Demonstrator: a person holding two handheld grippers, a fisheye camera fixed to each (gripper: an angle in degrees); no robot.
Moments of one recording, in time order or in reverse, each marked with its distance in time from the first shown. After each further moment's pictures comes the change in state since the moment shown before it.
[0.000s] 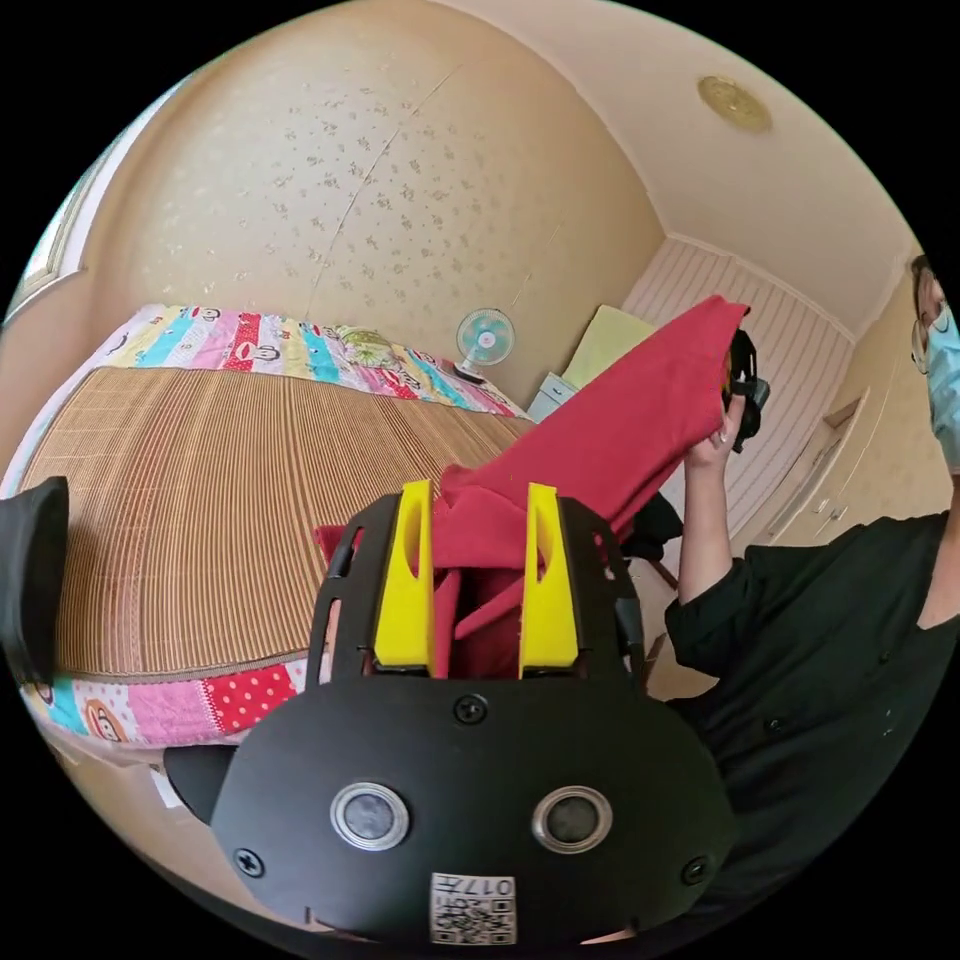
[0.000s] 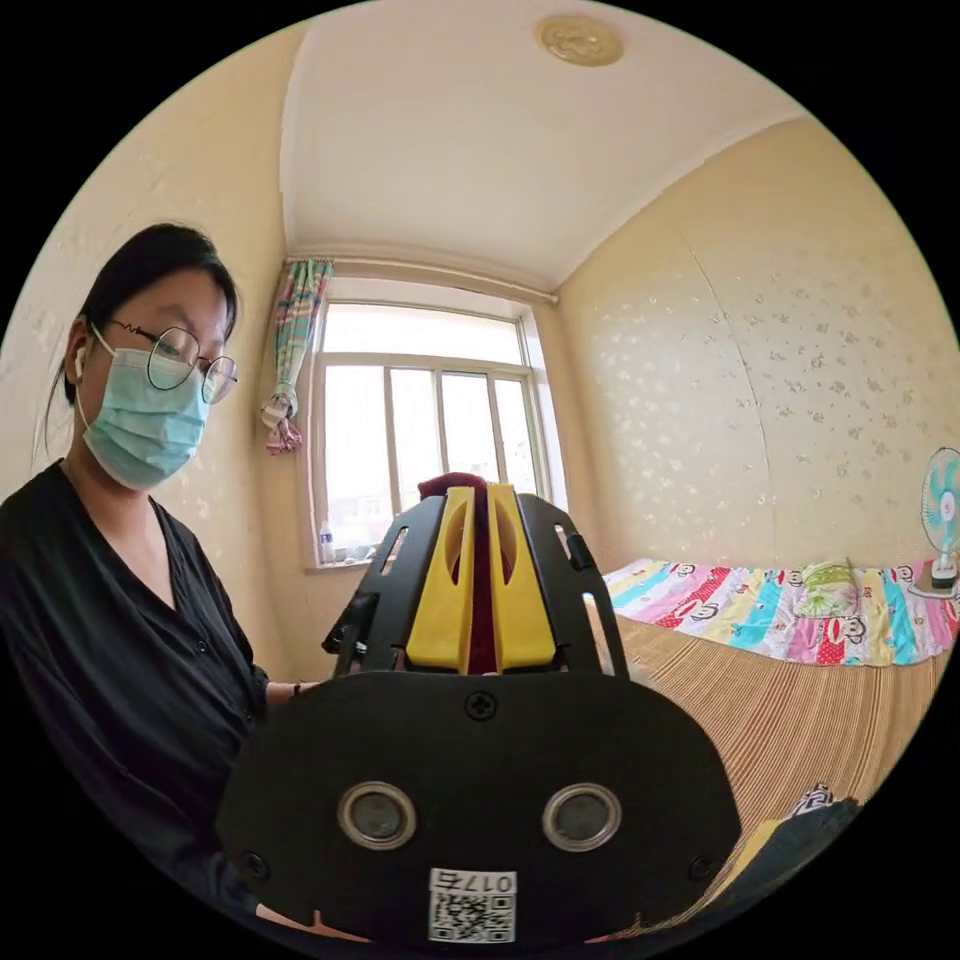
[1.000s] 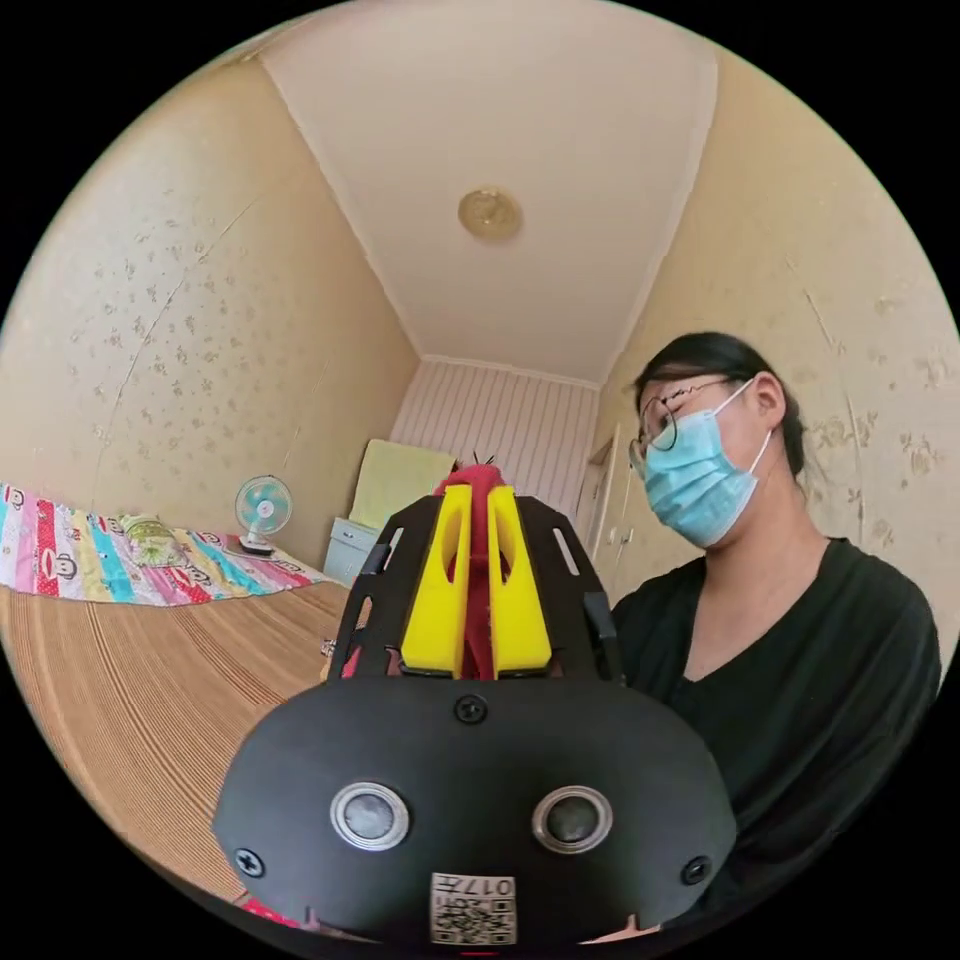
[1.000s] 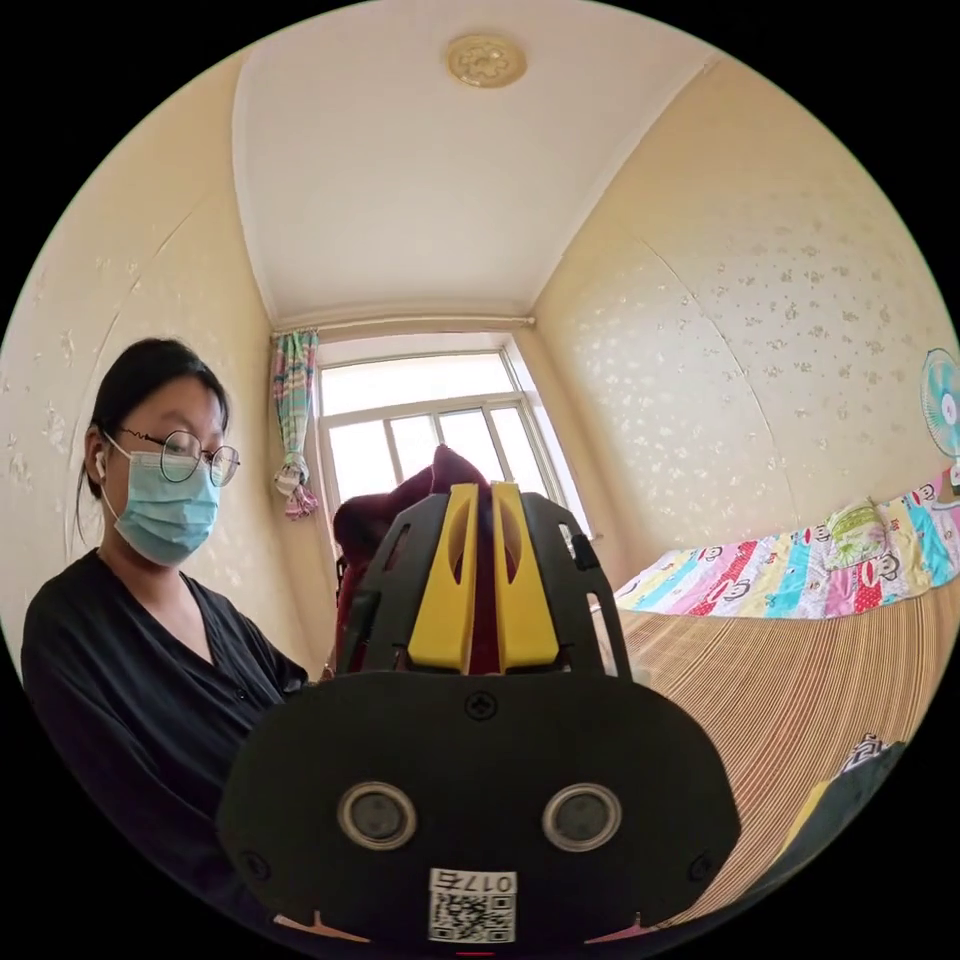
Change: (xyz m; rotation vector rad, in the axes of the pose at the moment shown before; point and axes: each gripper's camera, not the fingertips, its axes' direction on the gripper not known) left arm 0.078 -0.055 -0.152 0.439 0.643 0.319; right arm 0.098 0.033 -0.057 0.072 -0.039 0.188
